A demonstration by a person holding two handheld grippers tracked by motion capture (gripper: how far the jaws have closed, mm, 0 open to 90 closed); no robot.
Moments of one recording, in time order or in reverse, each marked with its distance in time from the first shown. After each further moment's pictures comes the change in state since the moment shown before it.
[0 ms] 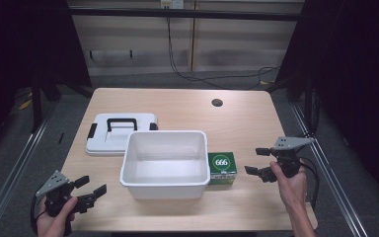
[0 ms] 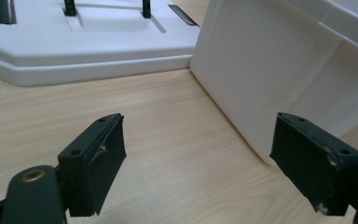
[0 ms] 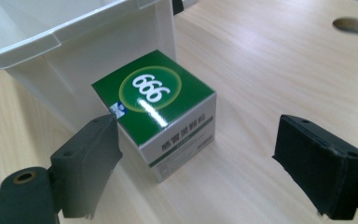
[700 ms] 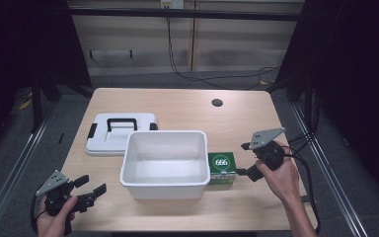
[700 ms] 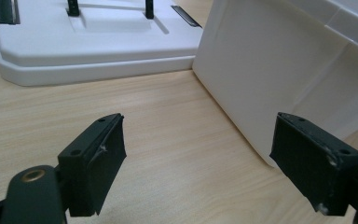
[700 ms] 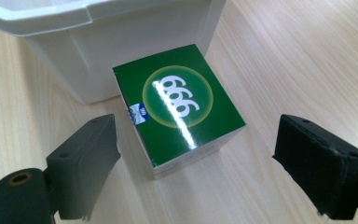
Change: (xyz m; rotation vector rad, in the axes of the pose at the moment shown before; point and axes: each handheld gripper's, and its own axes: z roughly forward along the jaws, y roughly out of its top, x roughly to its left) left arm 0.001 0.000 0.001 0.001 0.007 0.000; right arm 0.023 0.050 0.025 0.234 0.044 -0.310
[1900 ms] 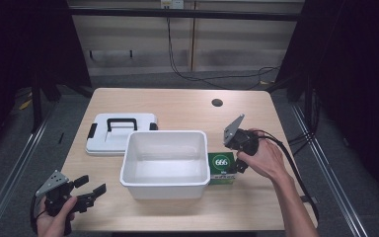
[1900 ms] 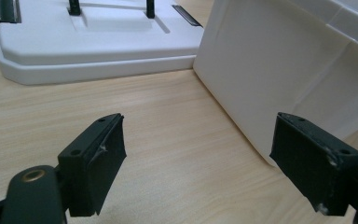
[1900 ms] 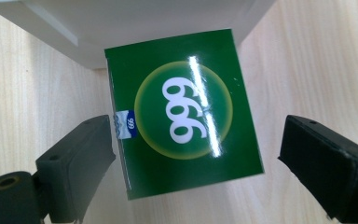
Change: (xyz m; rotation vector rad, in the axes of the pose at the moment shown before) left arm 0.000 -0.001 0.000 -0.002 0.003 -0.007; right arm -0.024 0.044 0.054 0.304 0.221 -0.160
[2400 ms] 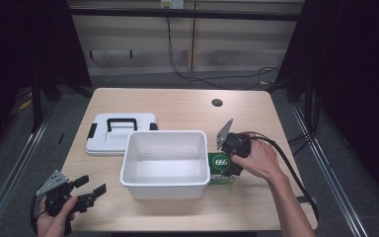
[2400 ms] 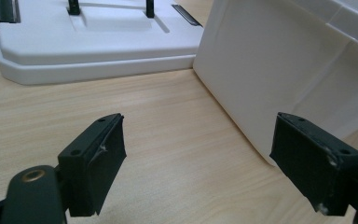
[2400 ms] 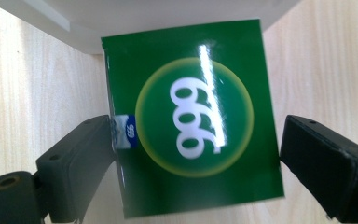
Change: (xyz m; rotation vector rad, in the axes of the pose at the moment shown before) left arm 0.000 0.000 0.000 0.002 0.000 0.000; right arm 0.001 0.010 0.019 0.099 0.032 -0.045
